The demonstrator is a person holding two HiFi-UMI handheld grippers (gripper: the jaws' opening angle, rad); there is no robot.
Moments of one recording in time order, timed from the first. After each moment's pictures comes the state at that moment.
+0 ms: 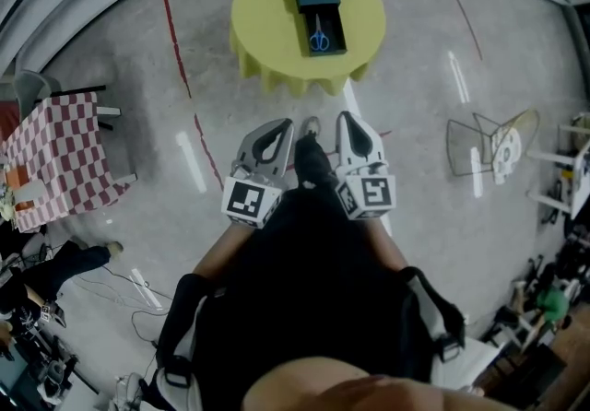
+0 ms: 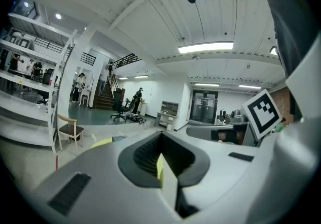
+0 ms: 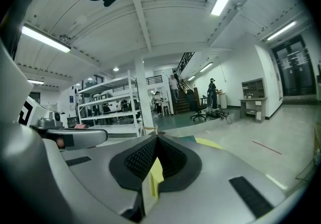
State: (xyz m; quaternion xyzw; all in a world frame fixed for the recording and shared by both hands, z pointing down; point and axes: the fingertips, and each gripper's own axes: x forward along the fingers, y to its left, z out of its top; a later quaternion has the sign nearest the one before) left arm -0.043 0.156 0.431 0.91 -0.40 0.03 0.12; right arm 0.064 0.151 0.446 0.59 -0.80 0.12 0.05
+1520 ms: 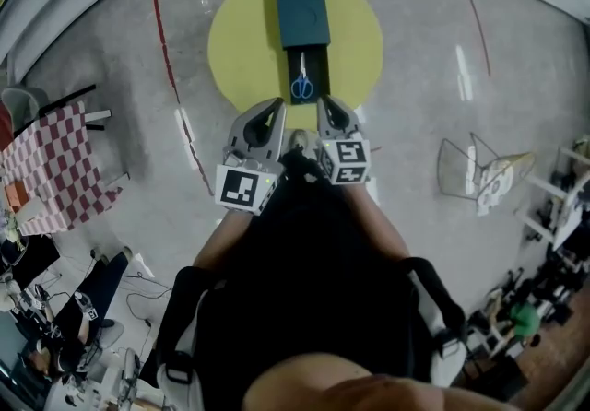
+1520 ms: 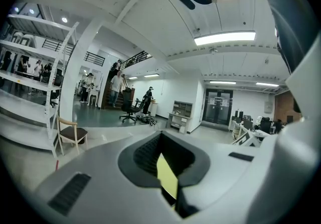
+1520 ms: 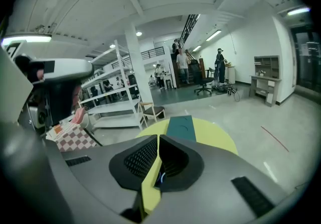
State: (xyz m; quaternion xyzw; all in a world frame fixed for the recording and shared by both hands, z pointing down) left arm 0.030 -0.112 0.440 0.88 -0.46 0.04 0.13; right arm 0.124 -0.115 0.581 0.53 -0.80 0.23 0.17
